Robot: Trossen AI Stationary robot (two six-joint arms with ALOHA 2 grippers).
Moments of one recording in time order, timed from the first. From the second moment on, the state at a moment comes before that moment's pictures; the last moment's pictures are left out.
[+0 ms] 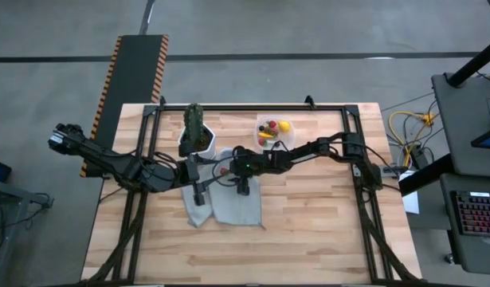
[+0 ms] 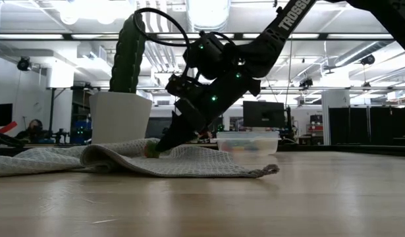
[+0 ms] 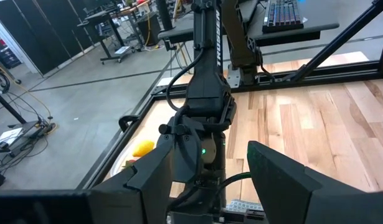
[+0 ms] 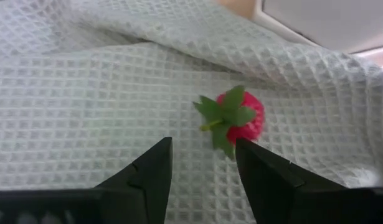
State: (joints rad) left arm -0.41 1.06 0.93 -0.15 -0.71 0.03; right arm -0.08 2.14 1.27 0.18 -0.07 -0.06
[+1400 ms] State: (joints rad) left arm -0.41 1.06 0.93 -0.15 -0.71 0.03; right arm -0.08 2.13 1.27 0.22 -0.08 -0.08
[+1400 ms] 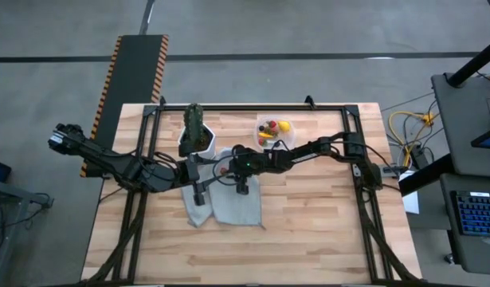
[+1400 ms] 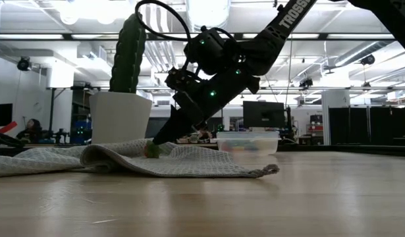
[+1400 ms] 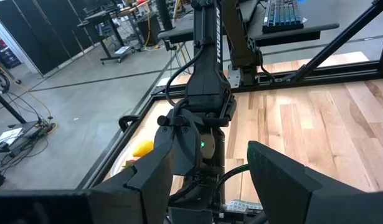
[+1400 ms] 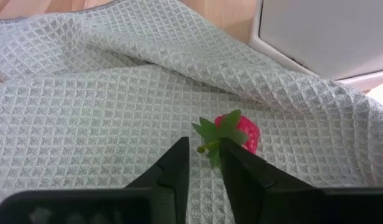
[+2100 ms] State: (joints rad) left arm -0.41 1.06 0.93 -0.15 -0.71 0.03; right arm -0.09 2.12 1.27 0.16 -0.08 -0.11
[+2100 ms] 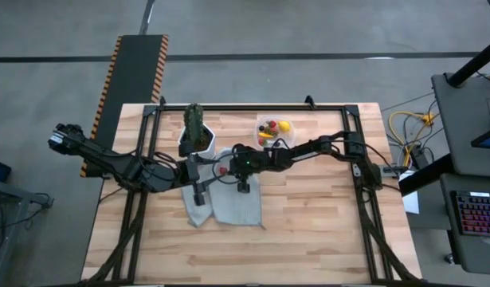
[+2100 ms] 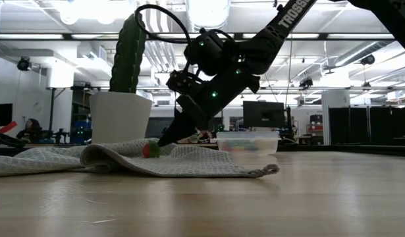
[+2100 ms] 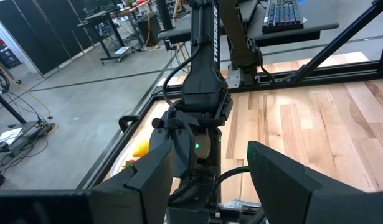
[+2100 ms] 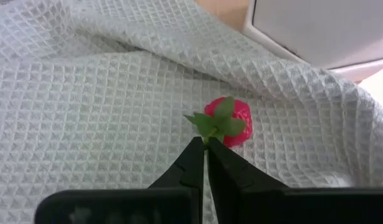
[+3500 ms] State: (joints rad) left arm -0.41 1.06 0.93 -0.15 -0.71 0.03; right arm -0.15 1.76 1.31 -0.40 0.33 -0.24
